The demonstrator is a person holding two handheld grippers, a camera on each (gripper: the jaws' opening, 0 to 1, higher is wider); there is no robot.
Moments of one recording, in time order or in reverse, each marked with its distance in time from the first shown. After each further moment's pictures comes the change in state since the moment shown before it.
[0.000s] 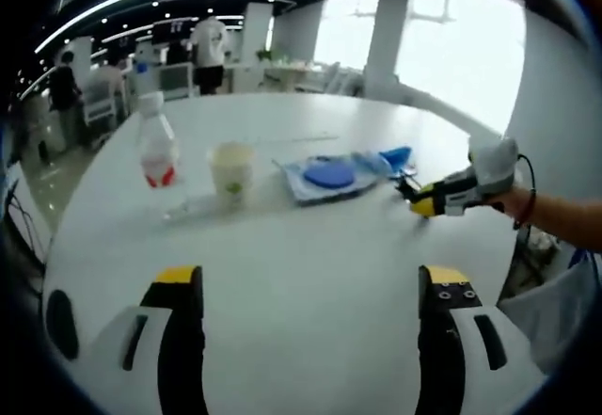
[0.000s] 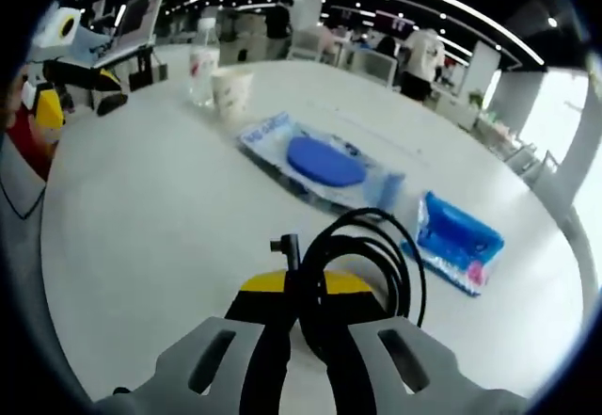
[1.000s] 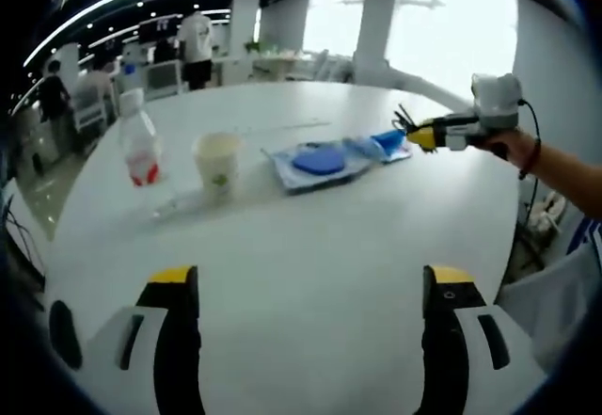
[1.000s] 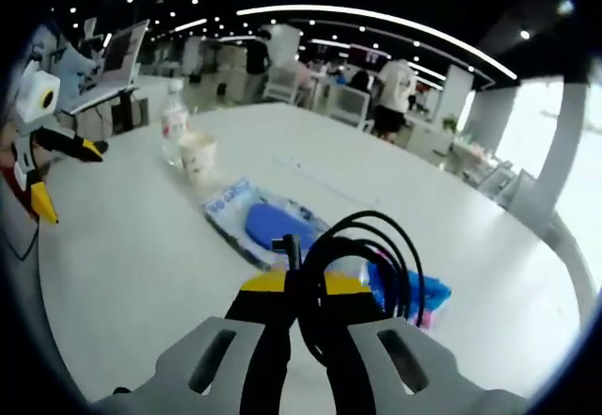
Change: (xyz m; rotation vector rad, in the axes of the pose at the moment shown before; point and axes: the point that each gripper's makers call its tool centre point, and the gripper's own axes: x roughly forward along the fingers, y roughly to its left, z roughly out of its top) left arm 0.008 -0.008 -0.008 0.073 0.042 -0.030; right arm -0.034 -0.046 0.060 0.023 -0.145 -0.106
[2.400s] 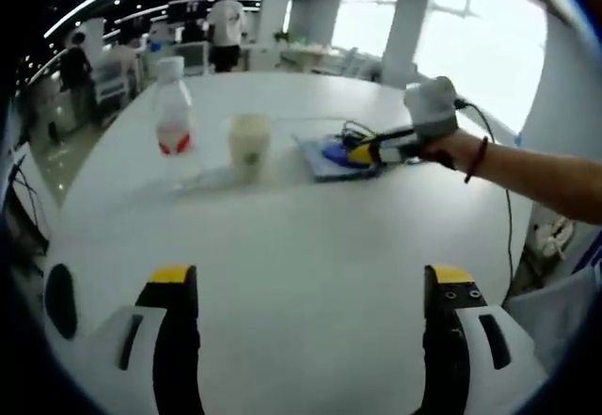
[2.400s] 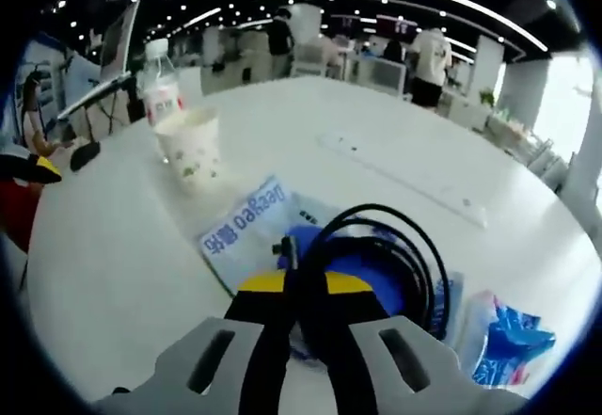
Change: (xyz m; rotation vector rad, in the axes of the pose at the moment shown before) left arm -0.010 0.017 -0.015 -0.110 0.025 0.074; right arm 0.139 0.053 0.023 0.077 0.026 0.153
